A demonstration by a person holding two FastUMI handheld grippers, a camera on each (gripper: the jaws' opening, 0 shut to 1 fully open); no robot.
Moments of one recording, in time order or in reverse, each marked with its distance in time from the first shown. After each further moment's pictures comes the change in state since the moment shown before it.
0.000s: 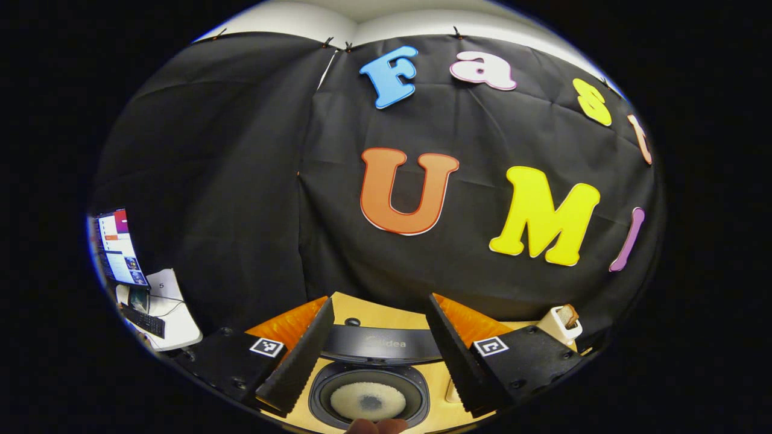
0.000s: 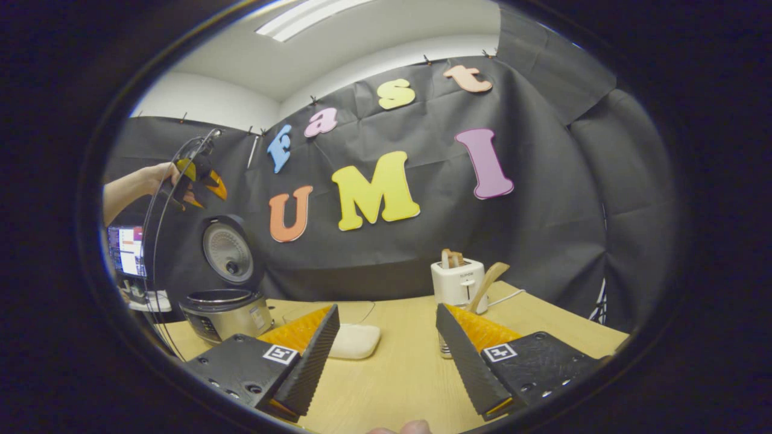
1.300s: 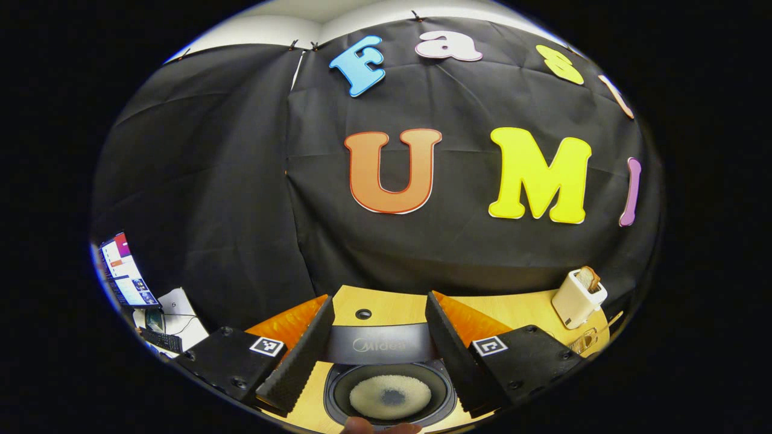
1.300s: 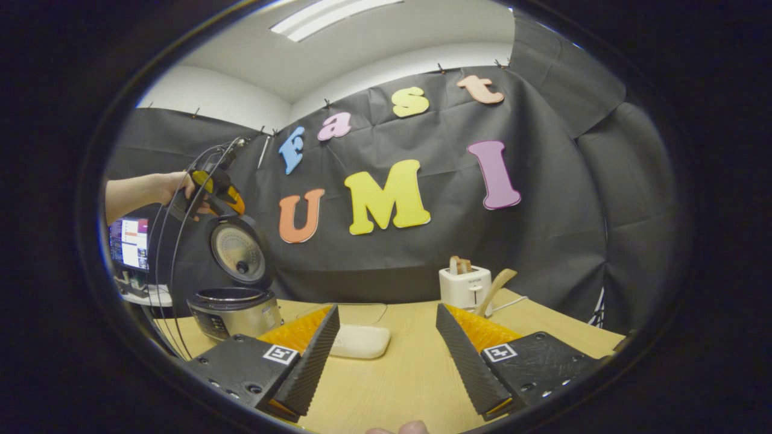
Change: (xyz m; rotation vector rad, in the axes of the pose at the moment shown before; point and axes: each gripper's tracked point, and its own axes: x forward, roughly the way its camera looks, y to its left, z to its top) left arm -0.007 -0.013 -0.047 0.151 0.014 -0.029; right arm -0.025 0.038 0.005 -0.057 -0.021 0.022
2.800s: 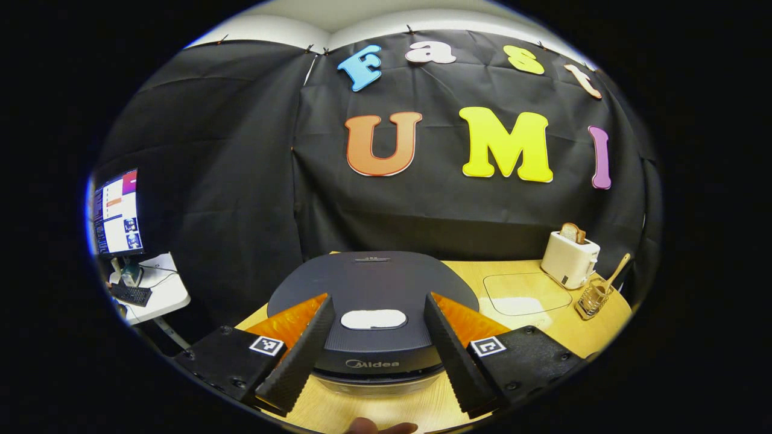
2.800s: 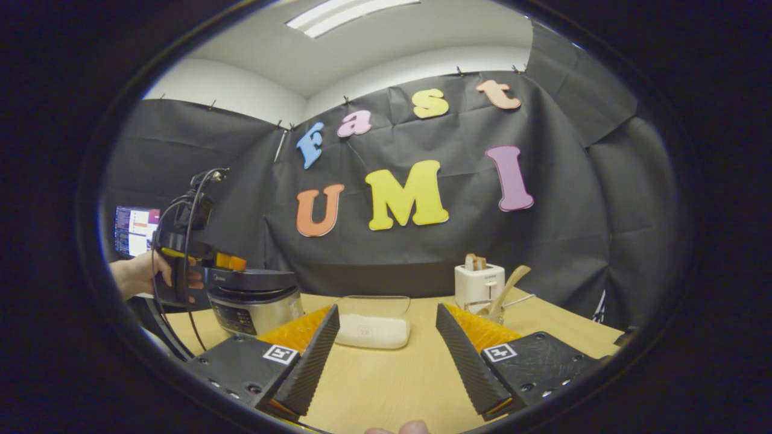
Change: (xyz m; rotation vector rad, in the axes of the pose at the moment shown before) left arm -0.058 -0.023 -0.190 -0.028 -0.106 -0.032; right arm -0.030 0.049 -0.006 -0.040 0.021 0.029
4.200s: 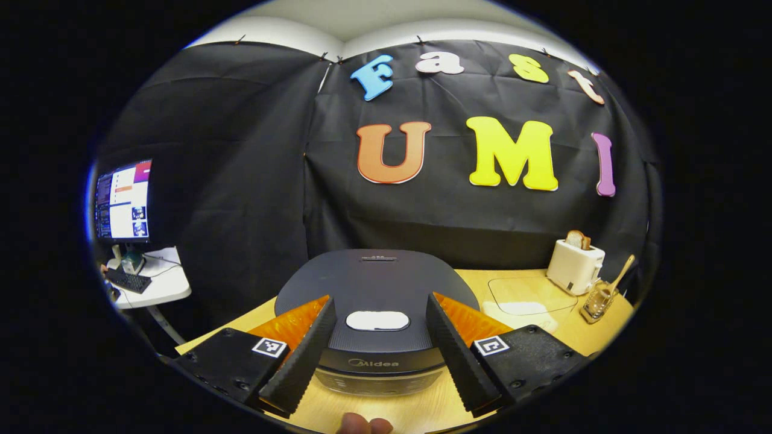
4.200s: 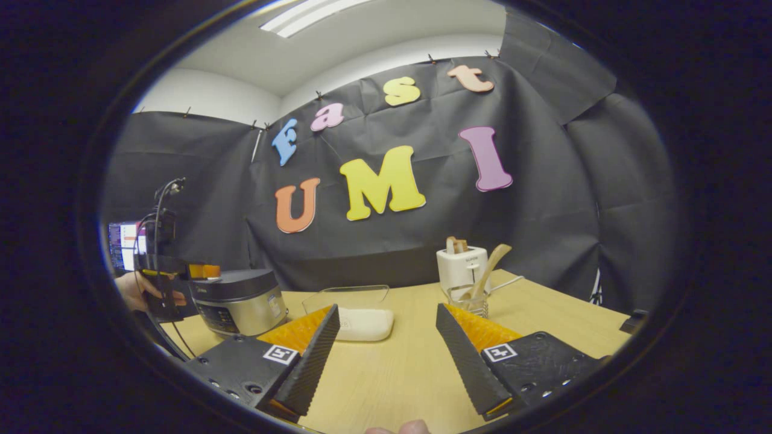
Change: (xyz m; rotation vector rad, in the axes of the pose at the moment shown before) left arm -0.013 0.004 -0.010 -0.076 -0.077 0.044; right arm 0.009 -0.045 -0.016 0.076 0.040 -0.069
